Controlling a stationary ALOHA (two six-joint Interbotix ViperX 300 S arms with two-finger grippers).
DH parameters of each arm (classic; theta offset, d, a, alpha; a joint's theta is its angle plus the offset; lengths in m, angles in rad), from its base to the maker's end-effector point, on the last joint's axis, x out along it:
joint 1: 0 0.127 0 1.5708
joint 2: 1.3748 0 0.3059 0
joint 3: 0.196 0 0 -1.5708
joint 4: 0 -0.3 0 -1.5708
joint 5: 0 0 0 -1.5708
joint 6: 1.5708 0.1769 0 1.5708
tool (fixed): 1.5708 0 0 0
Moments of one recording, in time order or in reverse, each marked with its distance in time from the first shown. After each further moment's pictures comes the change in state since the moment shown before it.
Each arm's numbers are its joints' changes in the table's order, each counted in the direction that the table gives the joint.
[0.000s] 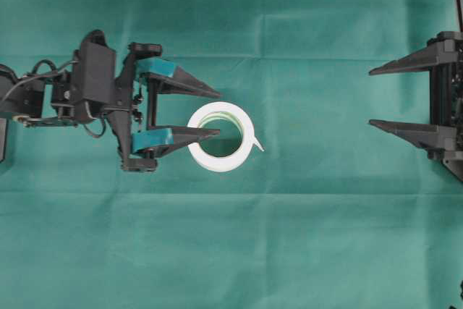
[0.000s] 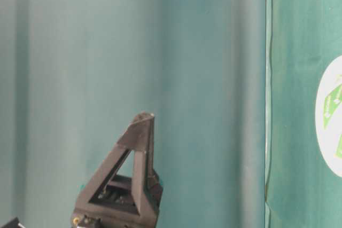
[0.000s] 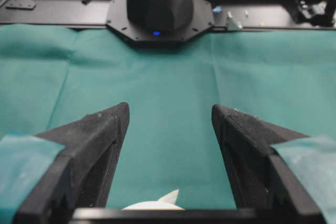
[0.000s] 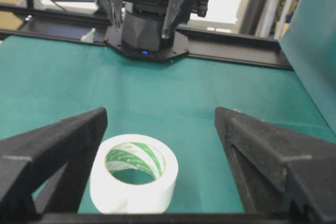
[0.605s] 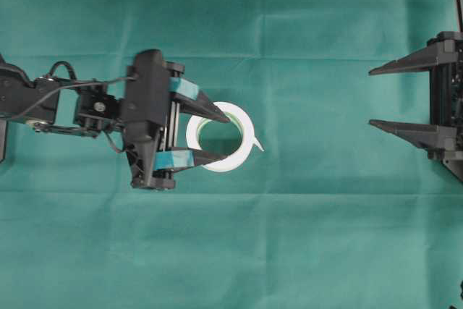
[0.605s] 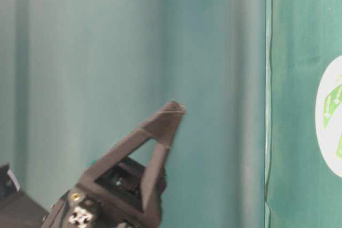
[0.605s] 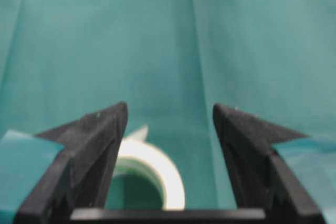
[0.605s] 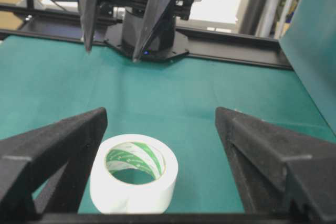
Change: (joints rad) left arm -0.054 -0.032 0.206 0.002 0.541 -0.017; right arm 0.002 0.000 -0.002 0.000 0.002 0.000
